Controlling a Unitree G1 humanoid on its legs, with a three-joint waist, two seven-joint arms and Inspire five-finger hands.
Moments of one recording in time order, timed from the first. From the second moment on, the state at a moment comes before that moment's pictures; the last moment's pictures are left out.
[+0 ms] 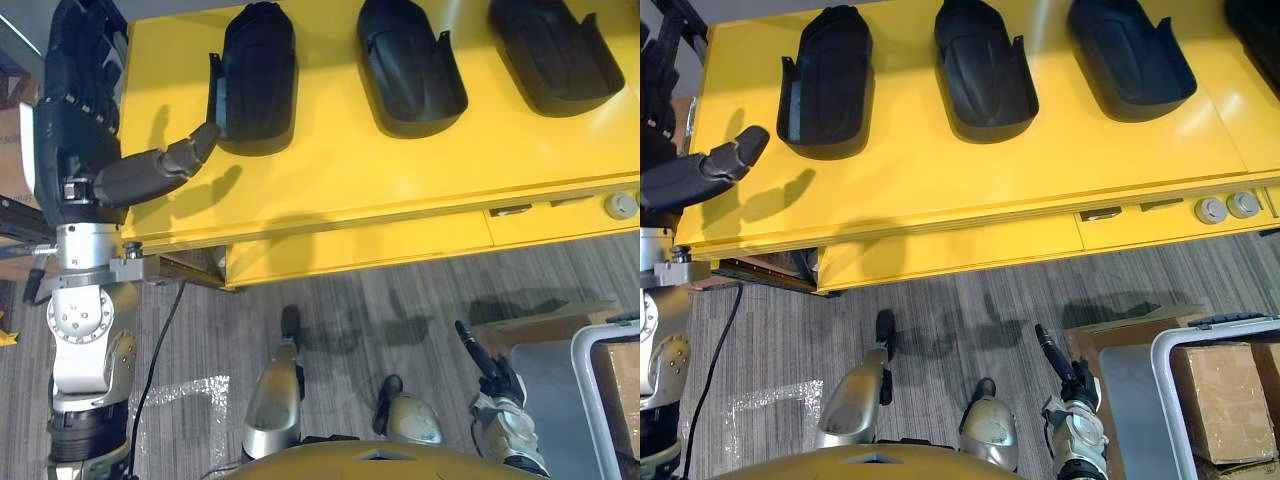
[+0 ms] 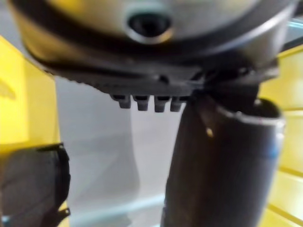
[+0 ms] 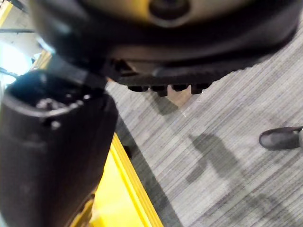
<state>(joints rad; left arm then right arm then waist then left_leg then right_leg) -0.08 0.49 0.24 -0.40 -0.43 -0.23 0.09 0.02 -0.15 -0.38 0.97 0.30 -0.21 -0.06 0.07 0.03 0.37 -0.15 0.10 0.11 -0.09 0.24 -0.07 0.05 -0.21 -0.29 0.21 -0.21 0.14</state>
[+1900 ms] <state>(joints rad) 0.43 0.23 0.05 -0.45 -0.63 -0.30 -0.33 -1.01 -0.59 0.25 0.67 0.52 0.05 0.03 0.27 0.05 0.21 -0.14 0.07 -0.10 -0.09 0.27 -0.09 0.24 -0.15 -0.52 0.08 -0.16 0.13</state>
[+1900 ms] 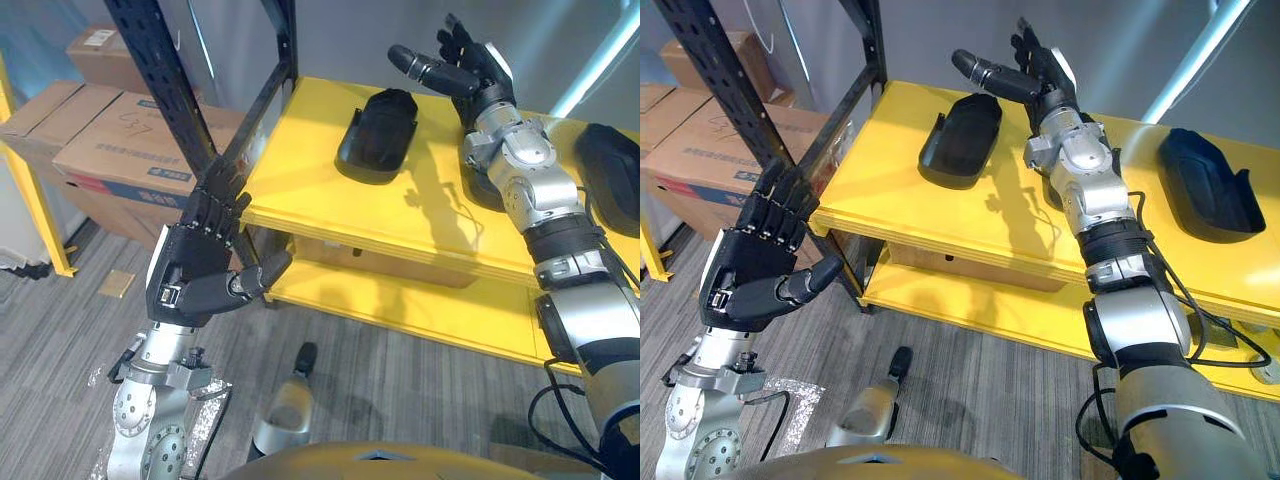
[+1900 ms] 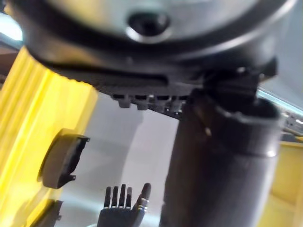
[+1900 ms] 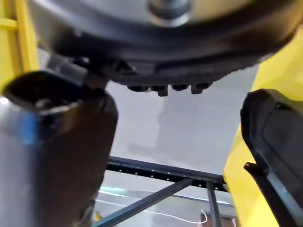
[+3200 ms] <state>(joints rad) 0.46 0.23 0.01 -0.44 -0.63 -0.28 -0.34 -1.18 -0.64 0.46 0.99 0.43 0.21 0.09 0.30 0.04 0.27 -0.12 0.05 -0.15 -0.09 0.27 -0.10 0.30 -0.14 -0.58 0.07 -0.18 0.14</state>
